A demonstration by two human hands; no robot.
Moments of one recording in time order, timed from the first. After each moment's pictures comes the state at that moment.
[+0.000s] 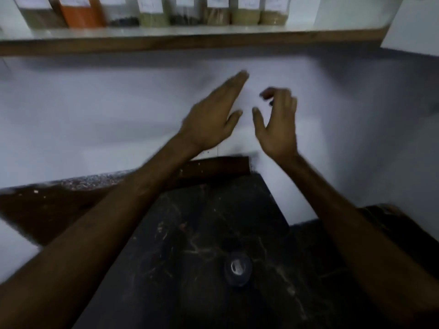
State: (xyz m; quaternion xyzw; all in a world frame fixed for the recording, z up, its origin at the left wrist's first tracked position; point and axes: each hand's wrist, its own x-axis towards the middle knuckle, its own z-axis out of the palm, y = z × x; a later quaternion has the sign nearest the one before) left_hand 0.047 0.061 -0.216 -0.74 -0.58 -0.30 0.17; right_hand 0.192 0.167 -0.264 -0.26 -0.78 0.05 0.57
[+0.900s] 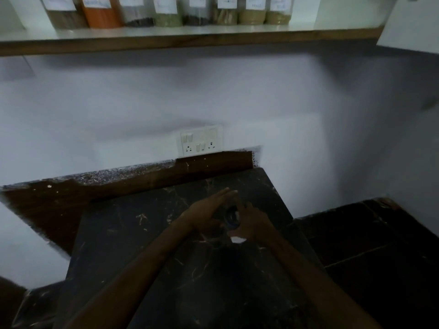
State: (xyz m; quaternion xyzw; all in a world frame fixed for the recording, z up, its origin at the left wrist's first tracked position) left_hand 0.028 -0.024 -0.430 -0.72 -0.66 -0.15 -0.15; right_hand 0.196 0.068 -0.483 -0.40 -0.88 0.25 0.01
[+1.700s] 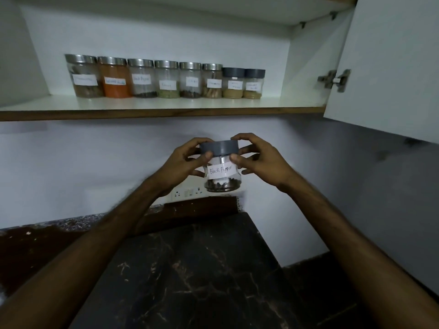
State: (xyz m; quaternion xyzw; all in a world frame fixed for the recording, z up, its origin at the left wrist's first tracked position) left_hand 0.020 -0.033 -0.191 -0.62 -0.50 -0.55 -0.26; right_hand 0.231 0.078 -0.179 -0.21 -0.83 0.36 0.36
